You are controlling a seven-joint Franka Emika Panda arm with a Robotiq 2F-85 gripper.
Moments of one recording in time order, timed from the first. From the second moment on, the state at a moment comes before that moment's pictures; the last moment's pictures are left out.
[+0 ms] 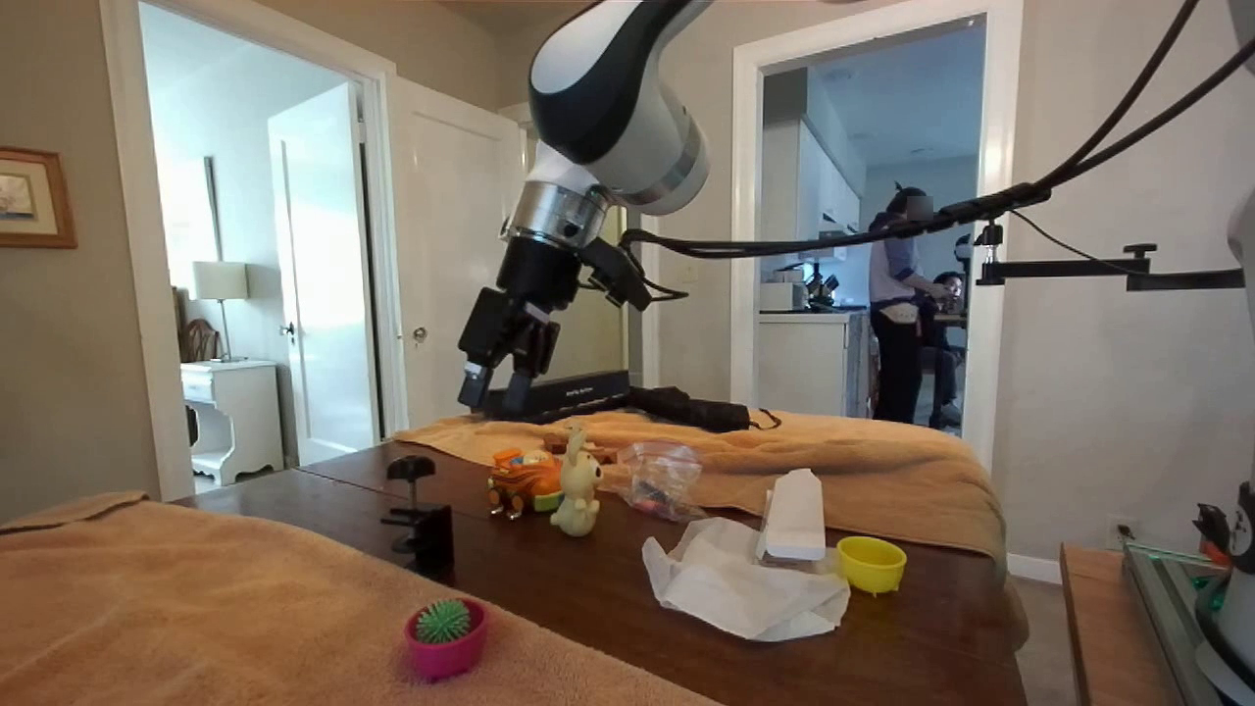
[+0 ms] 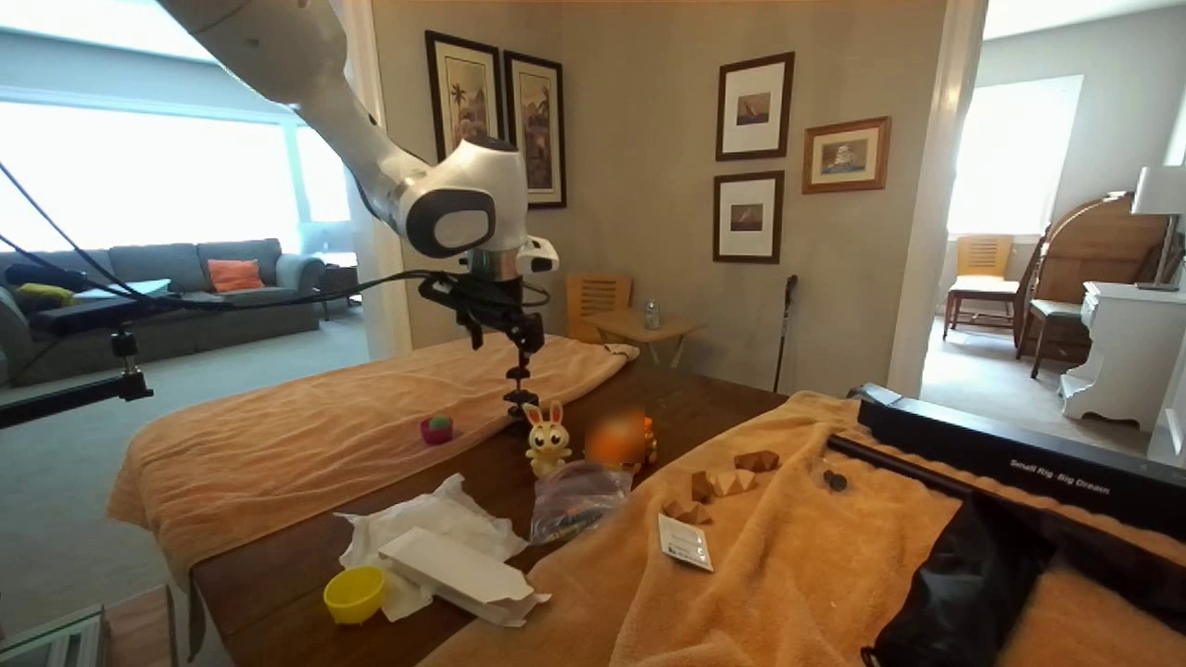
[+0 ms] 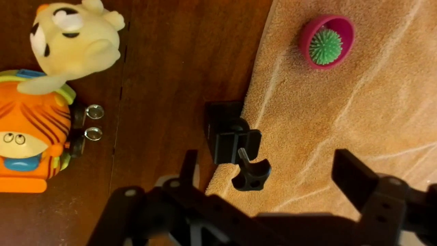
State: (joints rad) arm 0.13 0.24 0.19 -2.09 0.38 2.57 -0.39
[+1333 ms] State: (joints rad) arm 0.19 0.60 0.22 -1.59 0.01 2.25 -0.40
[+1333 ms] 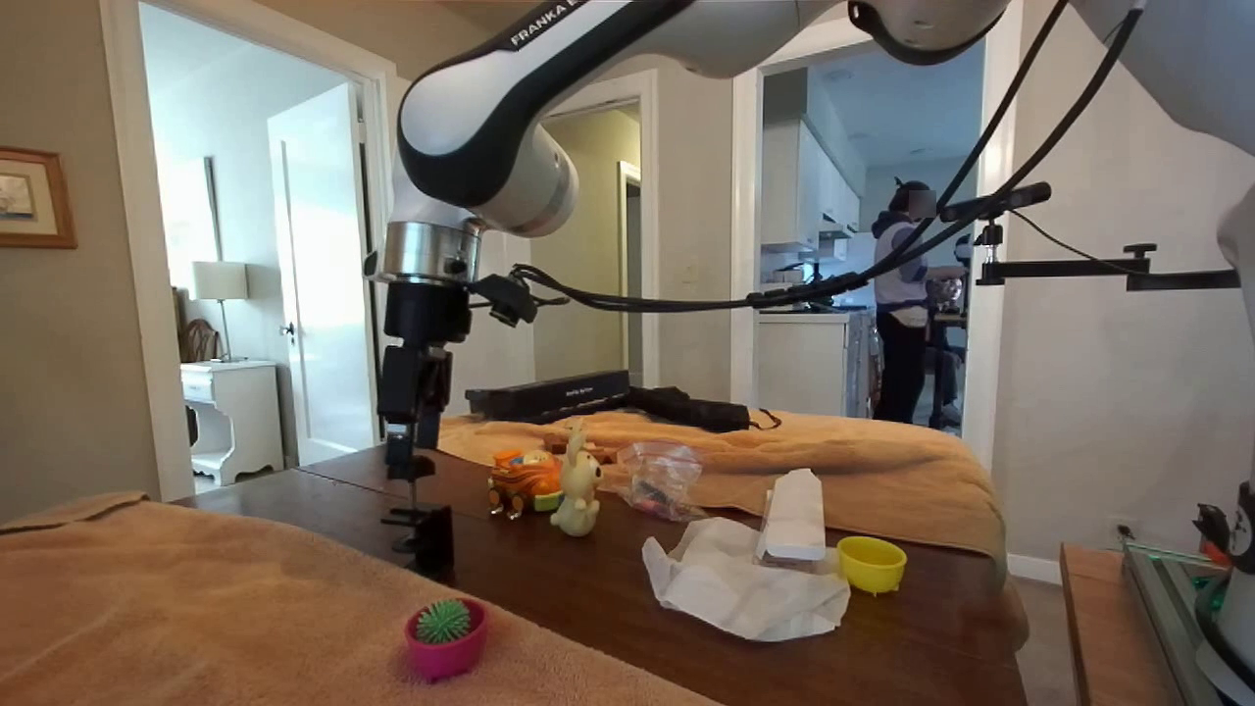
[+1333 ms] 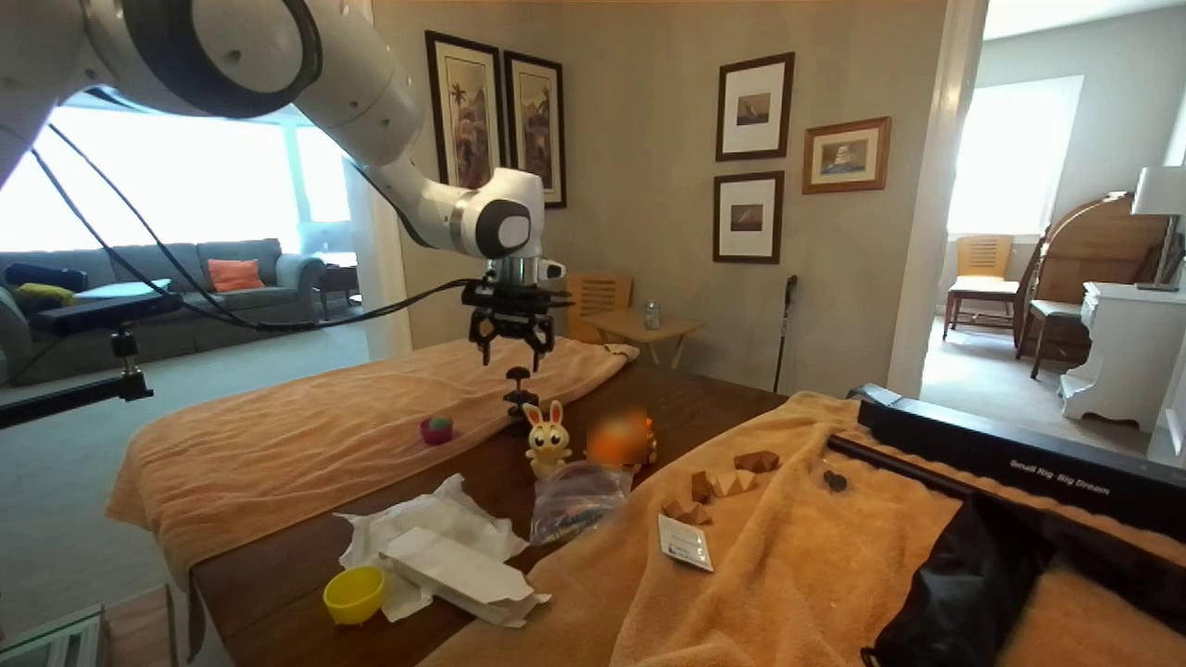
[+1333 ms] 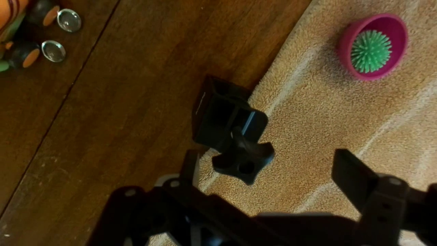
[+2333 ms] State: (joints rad) arm 0.21 0.65 0.20 -1.49 -0.05 2.19 -0.40
